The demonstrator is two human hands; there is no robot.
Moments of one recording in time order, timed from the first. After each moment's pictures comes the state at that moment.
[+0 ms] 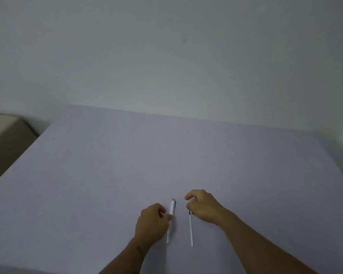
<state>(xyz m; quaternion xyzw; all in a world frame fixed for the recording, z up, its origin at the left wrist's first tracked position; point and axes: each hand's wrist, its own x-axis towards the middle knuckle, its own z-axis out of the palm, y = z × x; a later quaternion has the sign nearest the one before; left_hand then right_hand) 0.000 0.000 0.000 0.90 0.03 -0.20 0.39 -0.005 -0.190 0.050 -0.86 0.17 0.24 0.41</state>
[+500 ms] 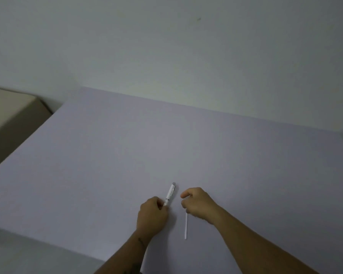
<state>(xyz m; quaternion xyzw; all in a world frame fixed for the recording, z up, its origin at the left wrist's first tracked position) -0.013 -0.025 -0.007 0.90 0.11 -0.18 0.39 0.000 -0.194 0.028 -0.82 0.20 0.29 0.45</state>
